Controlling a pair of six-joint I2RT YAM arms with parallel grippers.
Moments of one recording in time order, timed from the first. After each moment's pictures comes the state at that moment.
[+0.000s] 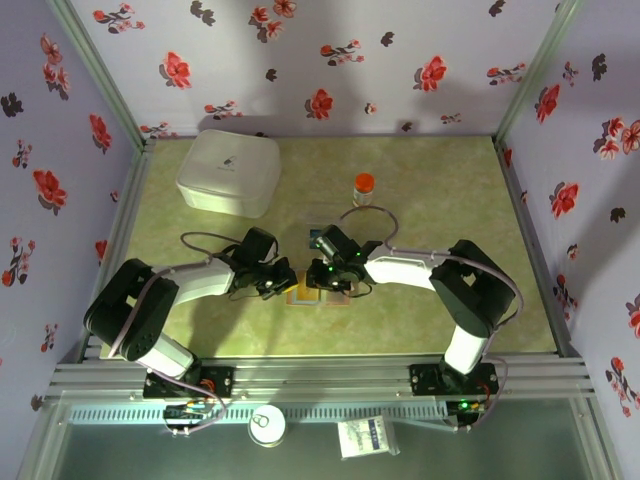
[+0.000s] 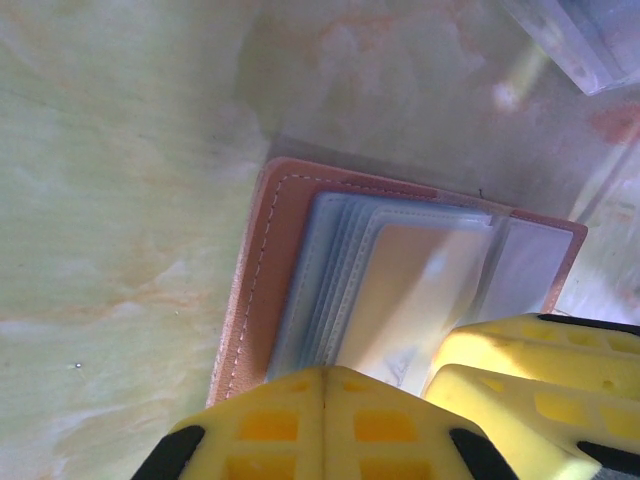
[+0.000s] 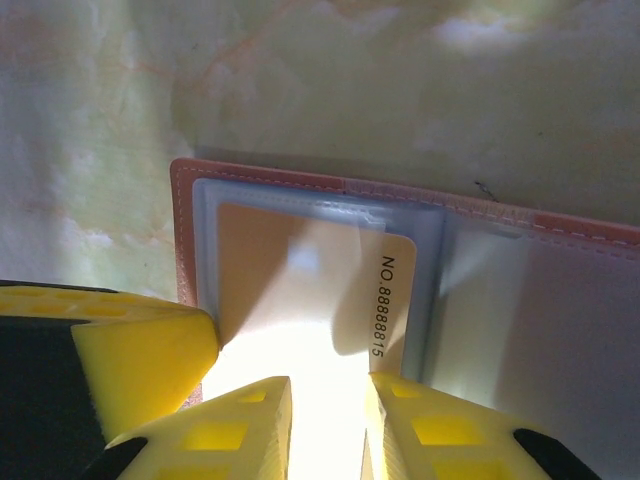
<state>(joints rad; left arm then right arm) -0.63 1.54 0.65 -0.11 0.40 -1.00 0.87 1.74 0.96 -0.27 -0.23 0.89</state>
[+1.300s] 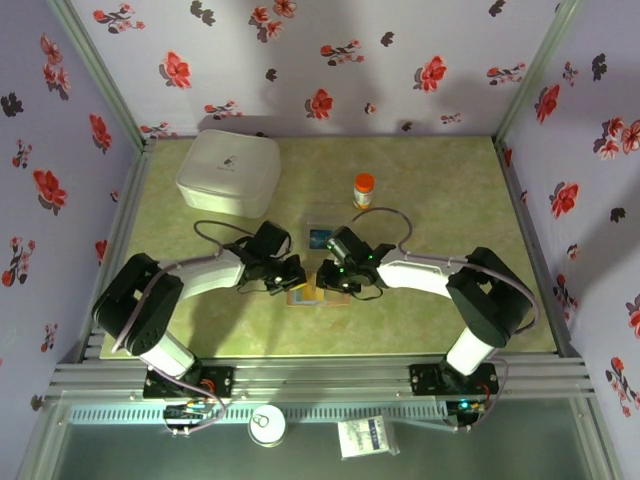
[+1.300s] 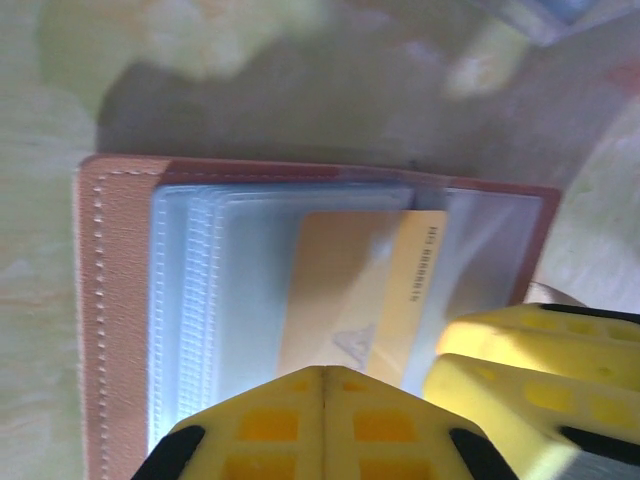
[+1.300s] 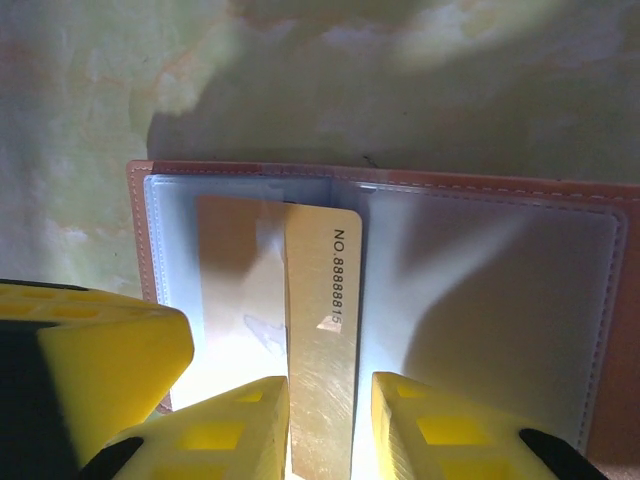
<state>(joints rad) -0.69 1.59 0.77 -0.24 0.38 -0.95 0.84 1.64 0.87 -0.27 -0.22 0.91</state>
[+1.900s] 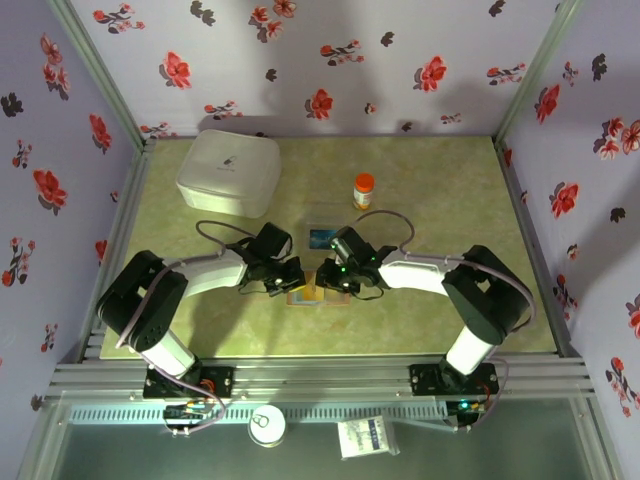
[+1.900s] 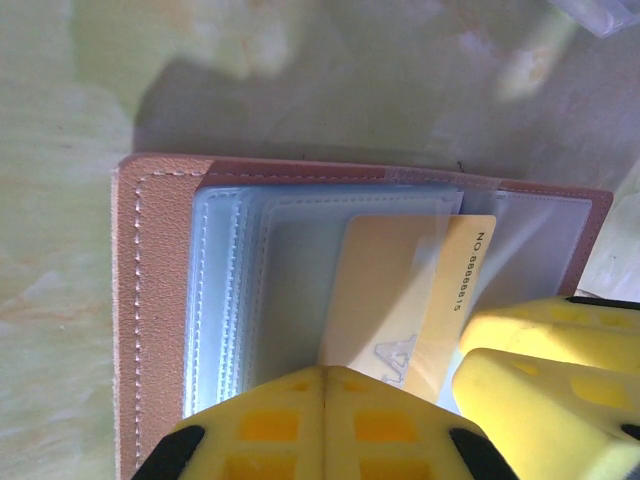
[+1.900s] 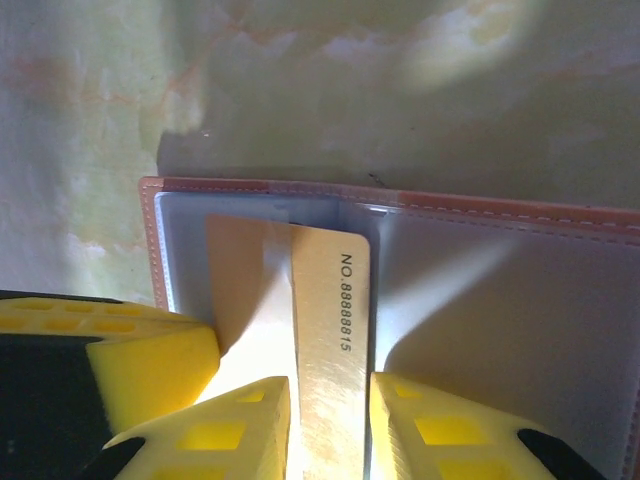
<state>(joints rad) -0.70 1.61 0.78 -0.24 0.36 -0.93 0.81 1.66 0.84 -0.17 -0.27 0.93</state>
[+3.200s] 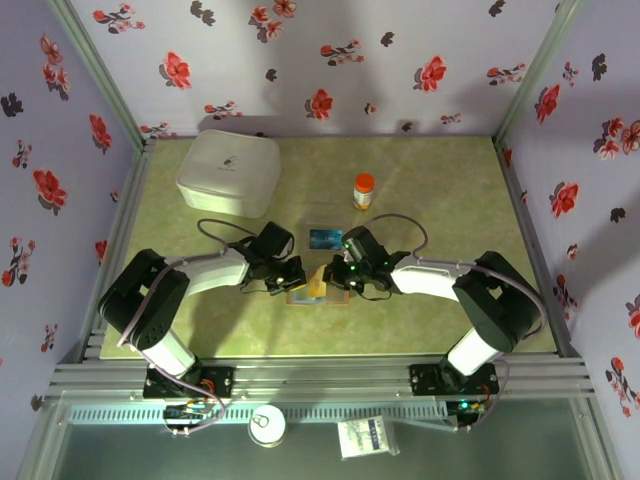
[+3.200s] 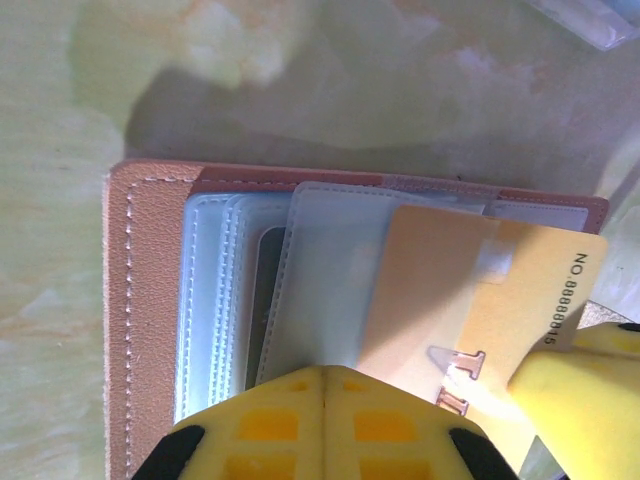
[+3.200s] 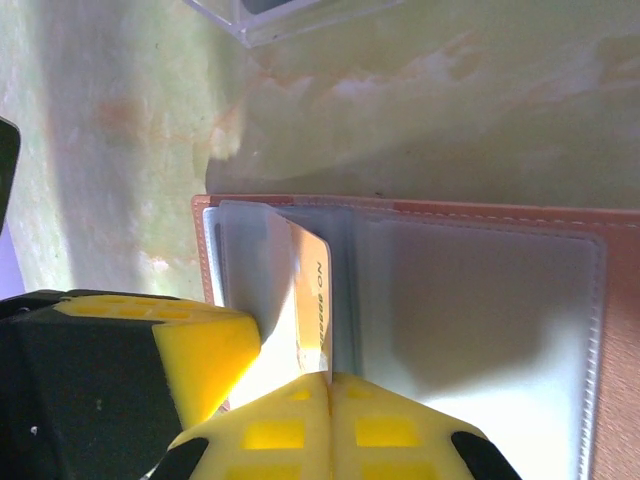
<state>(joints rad) -0.70 1.62 0.80 -0.25 0.34 -0.93 0.75 1.58 0.72 -0.03 -0.33 1.00</state>
